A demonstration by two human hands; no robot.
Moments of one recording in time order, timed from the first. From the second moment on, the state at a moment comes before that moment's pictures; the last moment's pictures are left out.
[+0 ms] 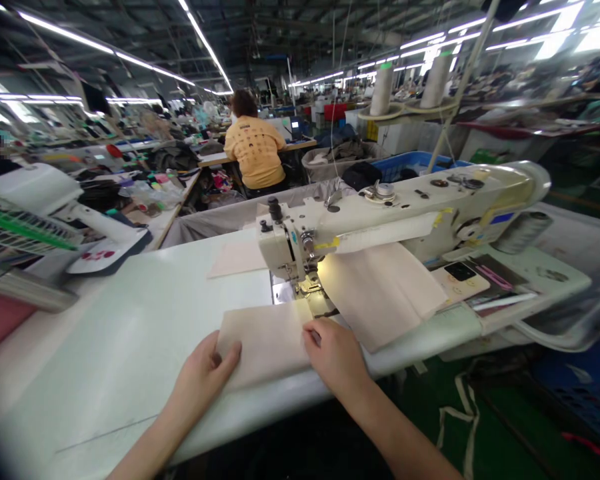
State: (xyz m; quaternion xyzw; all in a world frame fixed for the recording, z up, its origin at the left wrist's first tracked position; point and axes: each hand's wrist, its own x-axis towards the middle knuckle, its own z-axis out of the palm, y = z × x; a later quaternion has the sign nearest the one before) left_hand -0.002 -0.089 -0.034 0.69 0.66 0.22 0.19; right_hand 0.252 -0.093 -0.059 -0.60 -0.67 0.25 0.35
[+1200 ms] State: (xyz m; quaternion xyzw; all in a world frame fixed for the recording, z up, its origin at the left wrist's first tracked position) left_hand 0.041 -0.029 -0.038 0.92 0.37 0.06 0.13; right_hand 0.252 -0.066 -0.077 -0.46 -0.78 0.17 0.38
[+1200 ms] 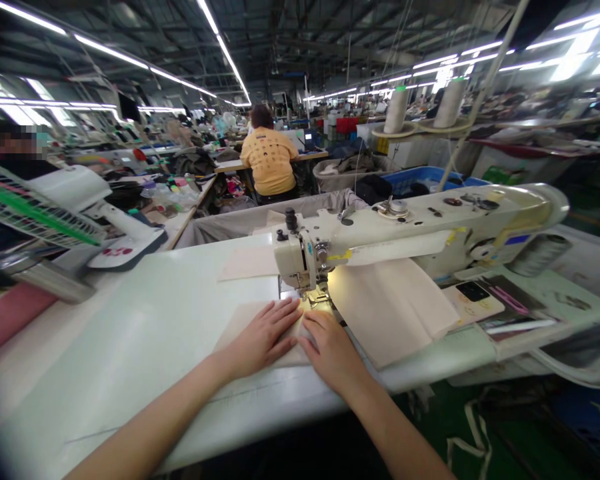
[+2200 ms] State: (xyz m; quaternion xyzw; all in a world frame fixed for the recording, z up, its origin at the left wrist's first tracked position) left_hand 0.037 -0.063 -0.026 0.96 0.22 0.11 0.15; right_hand 0.275 -0.109 -0.068 -0.45 -0.82 0.14 0.33
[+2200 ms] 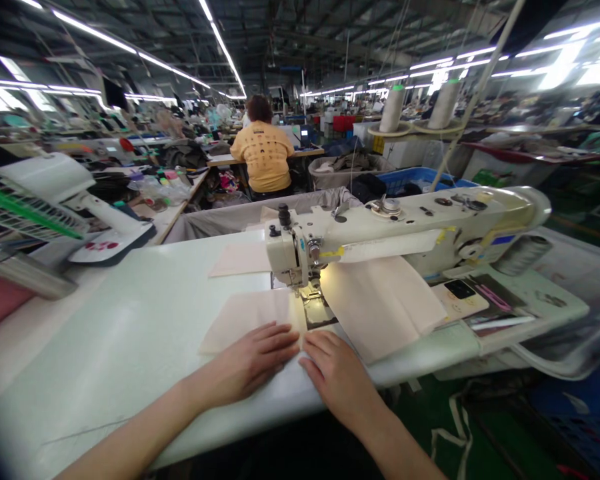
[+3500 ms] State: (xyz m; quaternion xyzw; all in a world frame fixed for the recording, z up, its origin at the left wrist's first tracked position) left_hand 0.028 0.028 -0.052 0.89 0.43 0.08 0.06; right_hand 0.252 -0.067 -0.090 -0.48 -0.77 0.08 0.41
